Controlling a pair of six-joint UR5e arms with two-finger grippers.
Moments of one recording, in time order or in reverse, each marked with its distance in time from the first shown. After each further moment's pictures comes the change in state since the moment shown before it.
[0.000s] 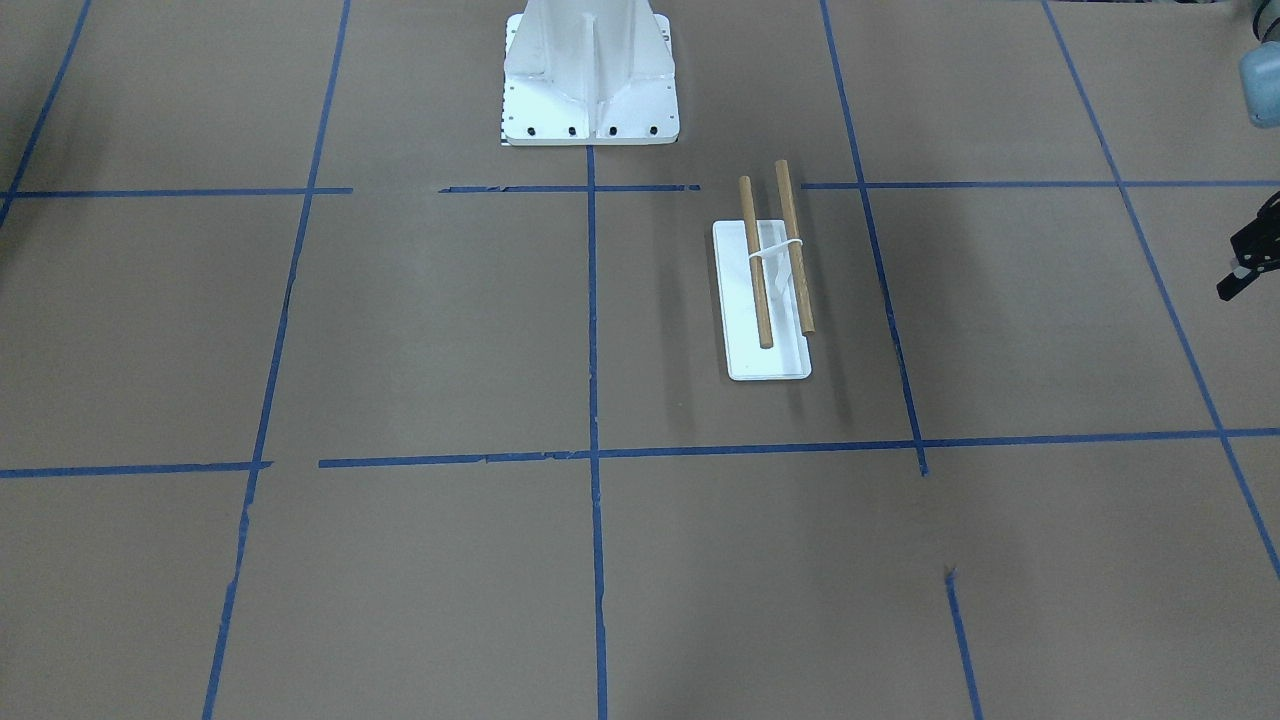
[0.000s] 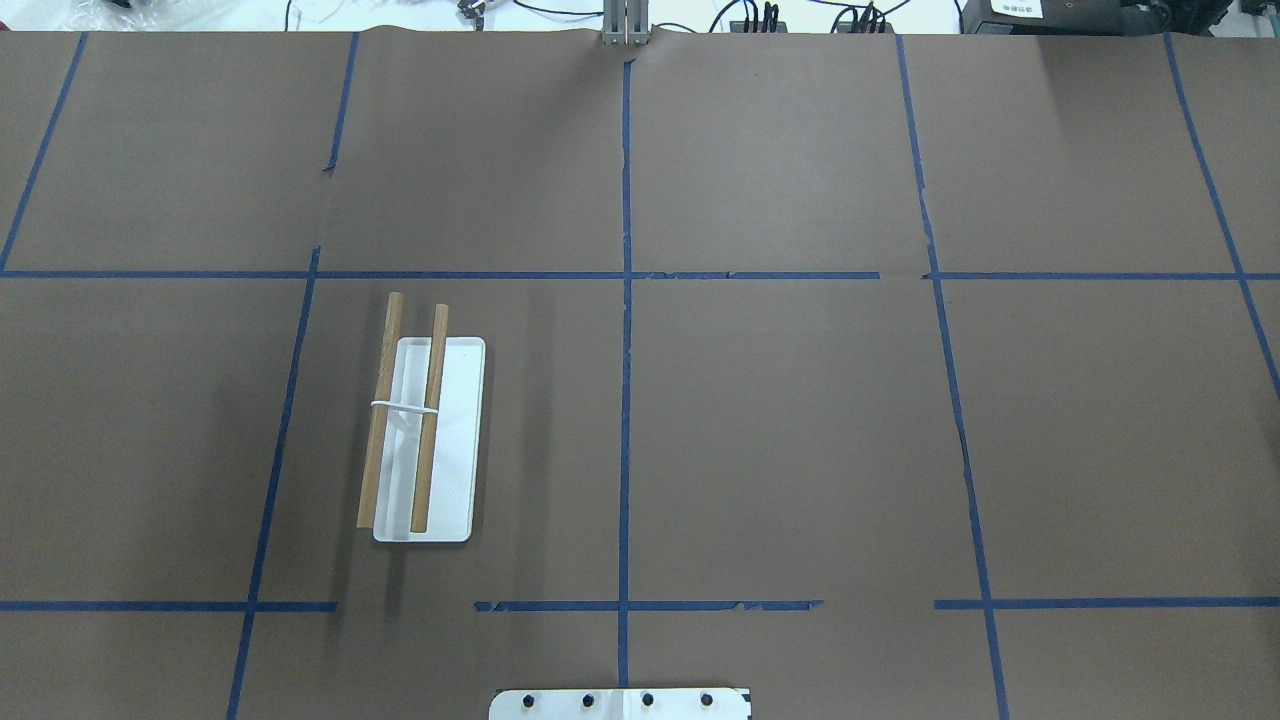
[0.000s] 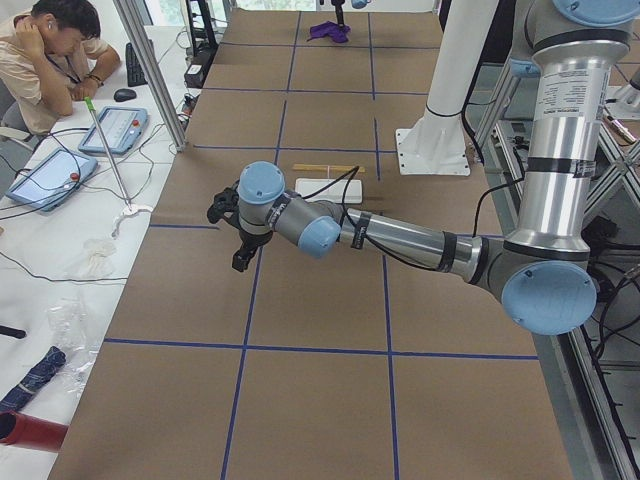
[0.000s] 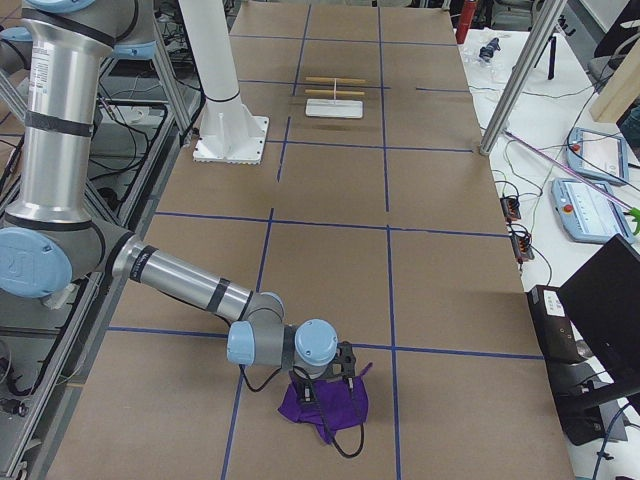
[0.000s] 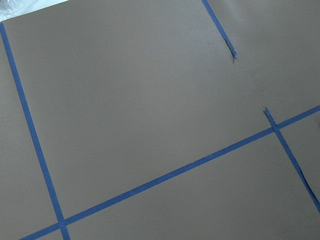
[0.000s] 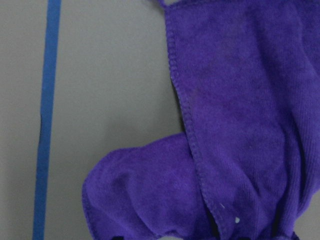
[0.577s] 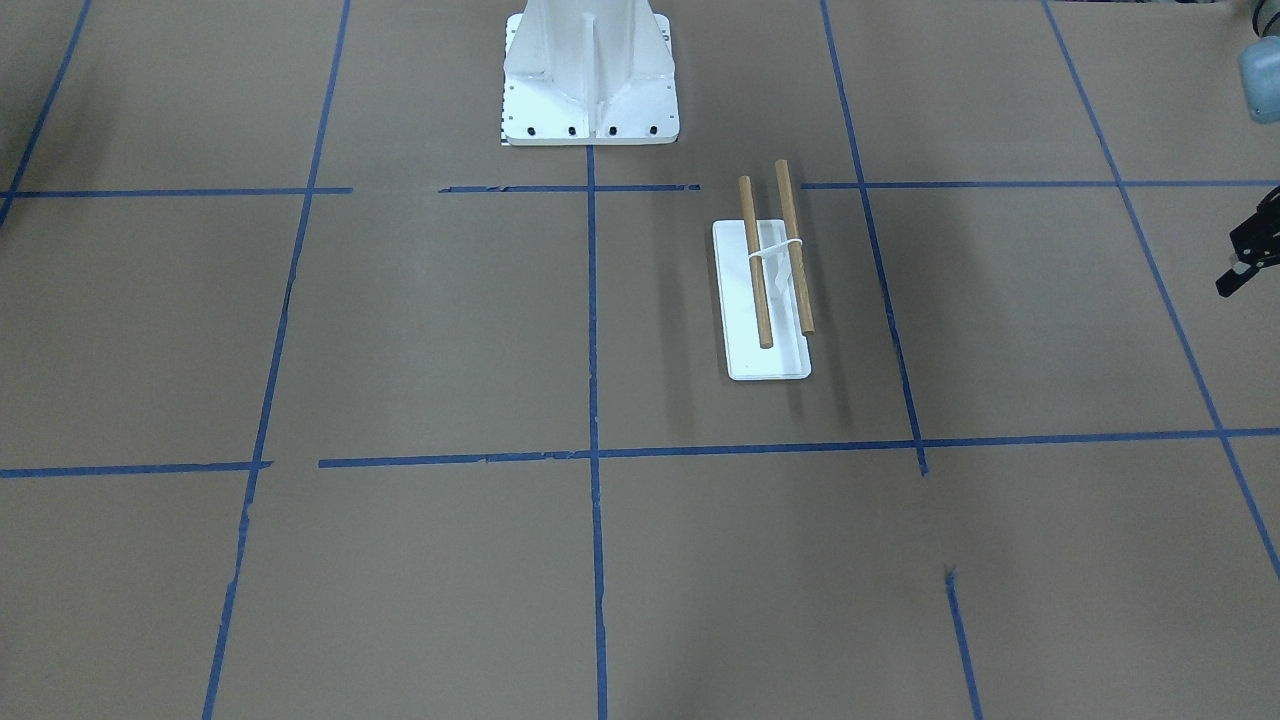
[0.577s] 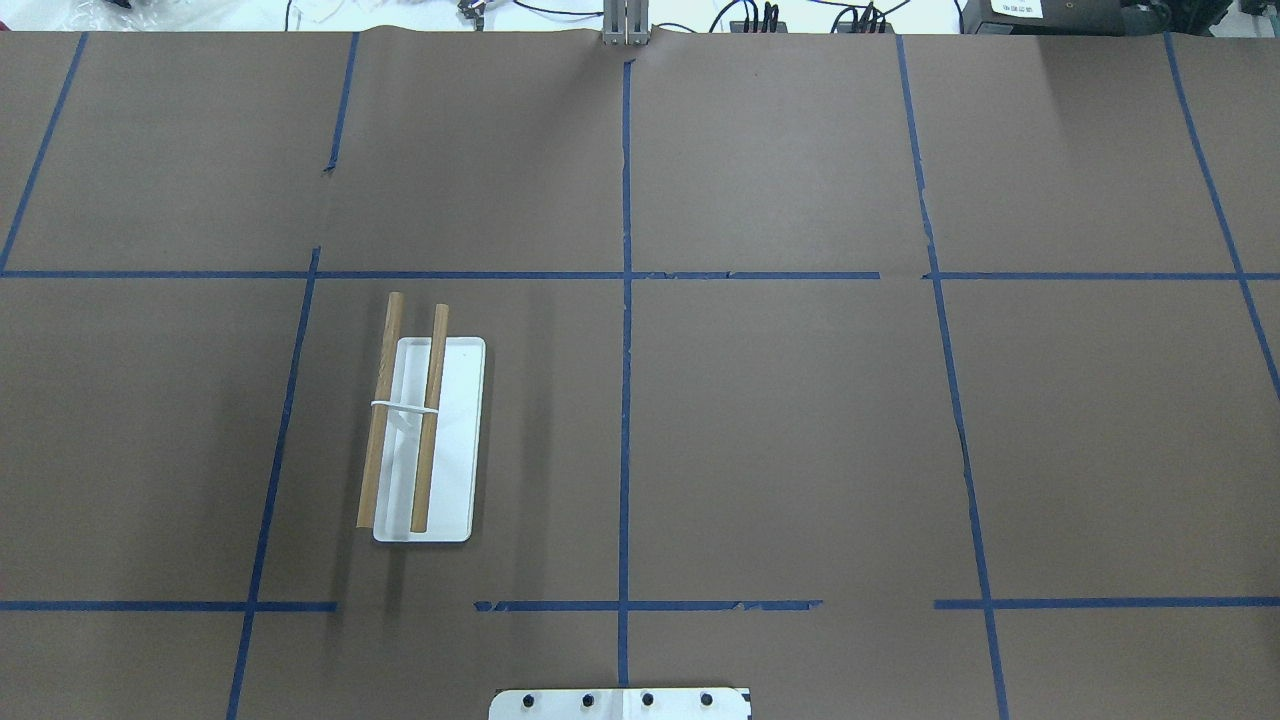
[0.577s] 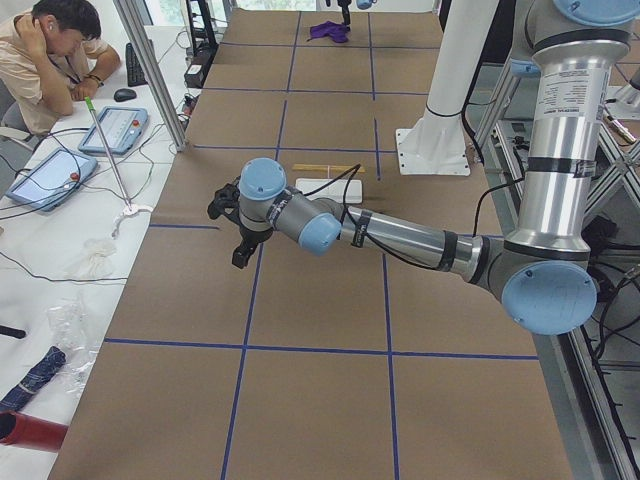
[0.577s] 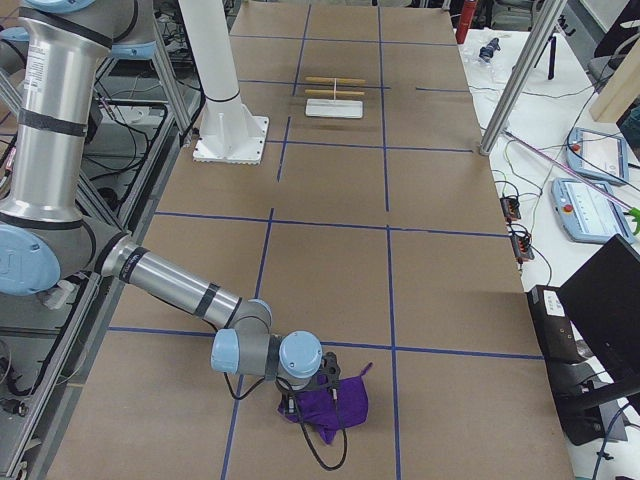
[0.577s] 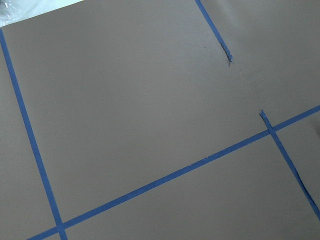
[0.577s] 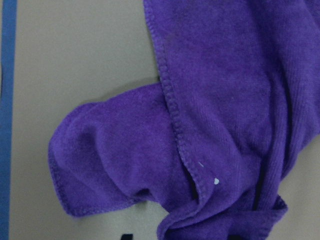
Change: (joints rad) left arm -0.002 0.001 -0.016 -0.001 -0.005 0.000; right arm 0.007 -0.027 -0.021 -0.001 -0.015 -0.047
